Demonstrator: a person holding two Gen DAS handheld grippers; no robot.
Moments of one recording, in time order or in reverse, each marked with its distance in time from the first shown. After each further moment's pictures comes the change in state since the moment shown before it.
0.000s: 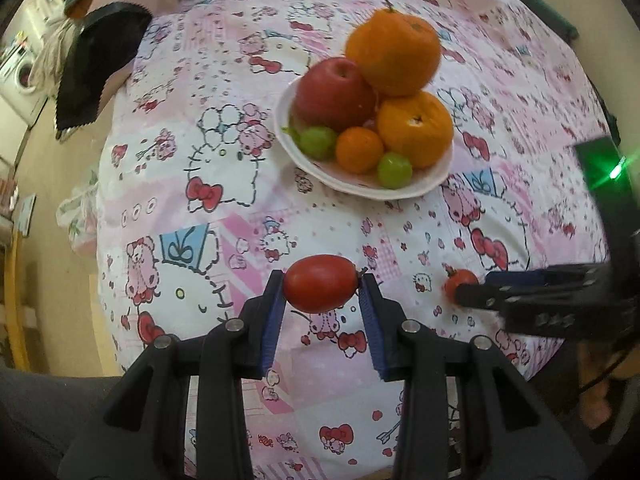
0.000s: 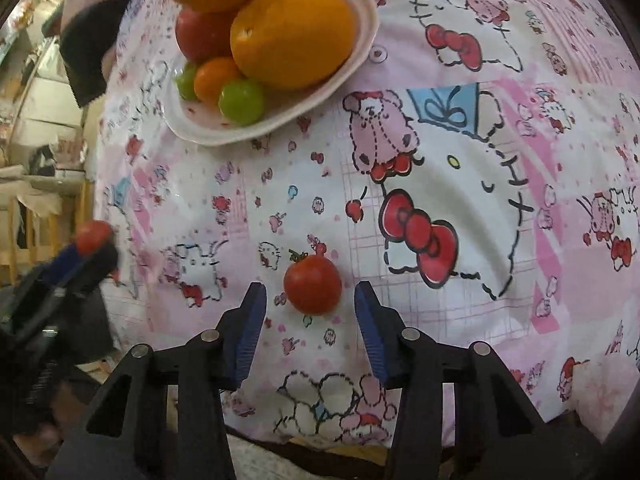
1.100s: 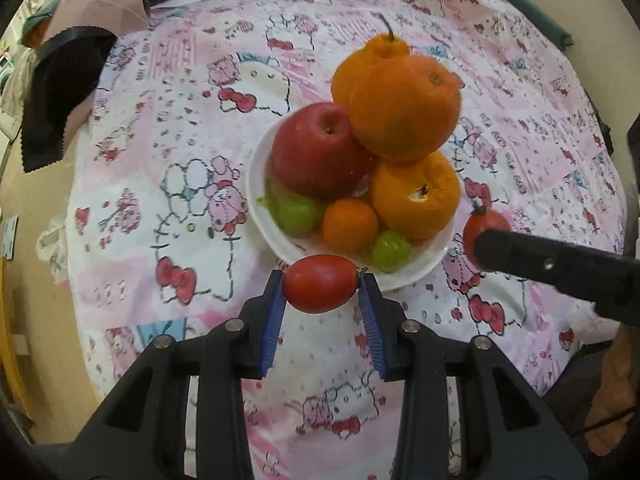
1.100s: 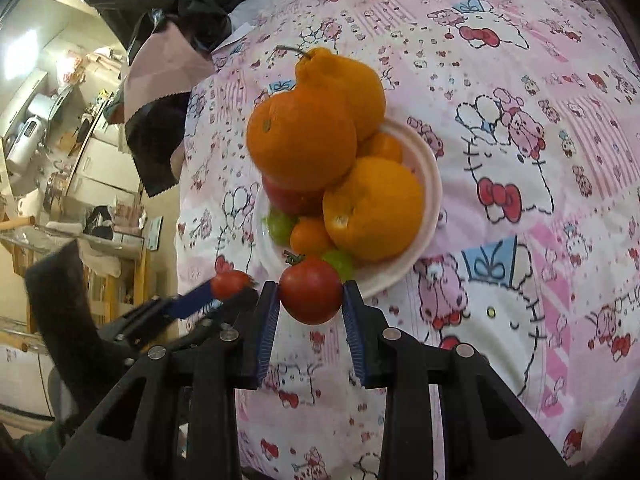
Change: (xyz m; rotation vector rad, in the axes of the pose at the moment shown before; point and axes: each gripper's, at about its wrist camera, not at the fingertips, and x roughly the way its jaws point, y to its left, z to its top) left arm 0.038 -0.004 0.072 0.044 0.001 -0.058; right arm -0.071 0.013 0.059 0.033 -0.295 0.235
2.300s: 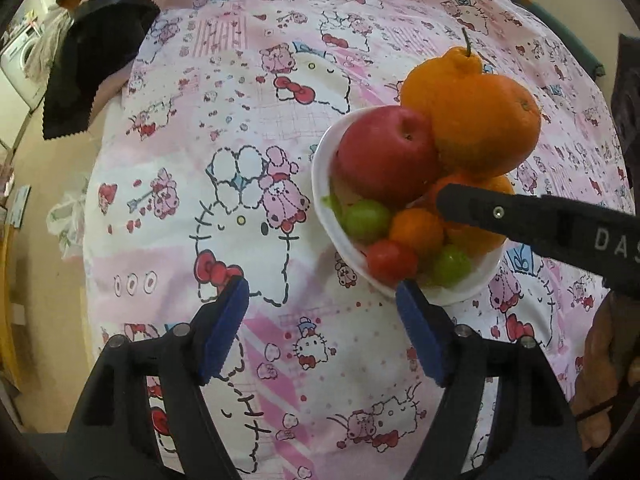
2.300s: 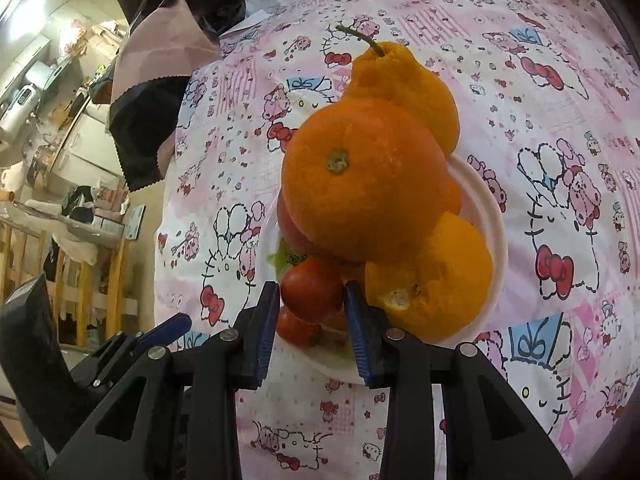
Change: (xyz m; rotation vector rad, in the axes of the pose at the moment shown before) left arm 0.003 0.041 -0.003 -0.104 -0.025 0.050; right arm 0.060 0.038 0.034 -0.109 -0.004 -0.070
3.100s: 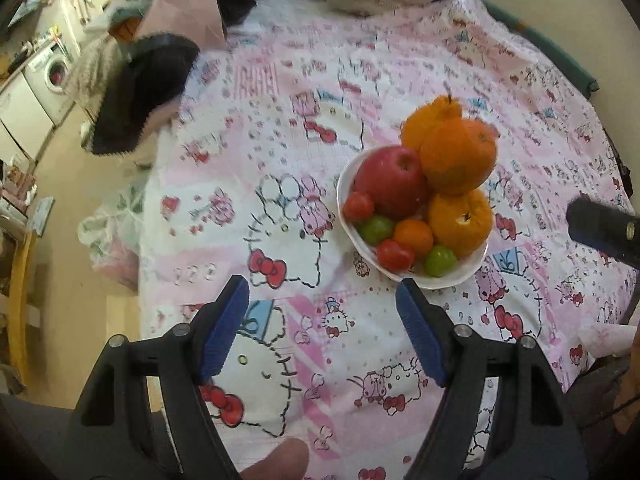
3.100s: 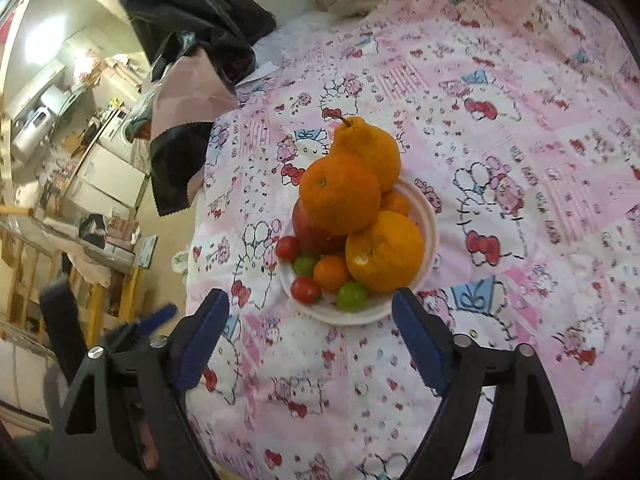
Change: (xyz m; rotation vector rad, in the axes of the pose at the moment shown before) left arm -0.080 0.007 -0.027 -0.003 -0.150 0.064; right arm -0.116 0.004 -0.048 -0.008 -0.162 -0.002
